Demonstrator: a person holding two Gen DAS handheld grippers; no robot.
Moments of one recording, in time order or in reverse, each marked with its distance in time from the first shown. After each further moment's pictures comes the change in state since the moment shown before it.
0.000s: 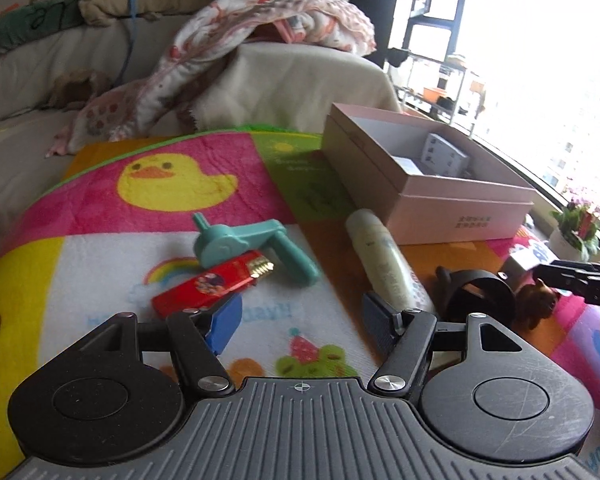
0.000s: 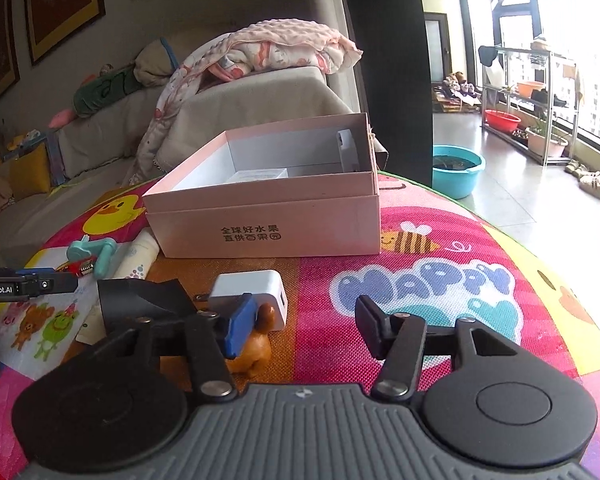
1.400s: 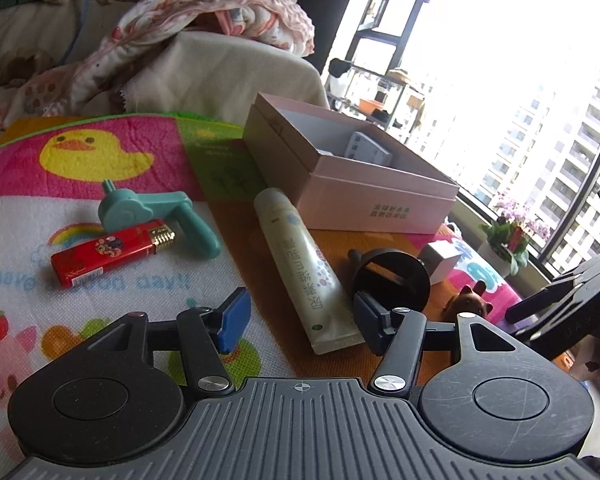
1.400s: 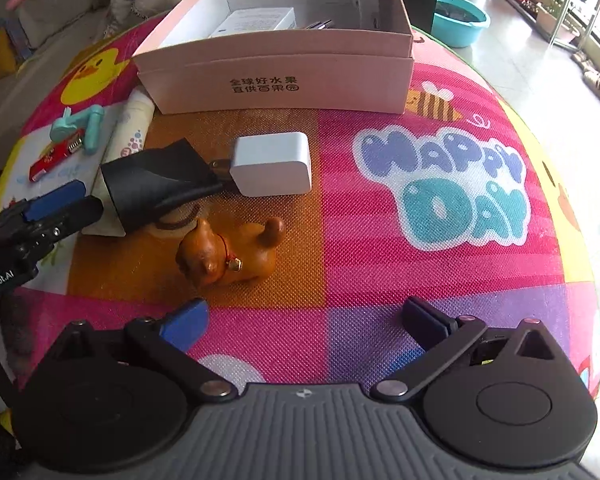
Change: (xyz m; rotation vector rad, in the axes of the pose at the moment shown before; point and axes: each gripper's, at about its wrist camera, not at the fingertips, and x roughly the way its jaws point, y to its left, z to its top) left arm 0.005 -0.014 -0.021 -0.062 -0.037 -0.216; right arm 0.020 0.034 0.019 -0.036 0.603 -0.091
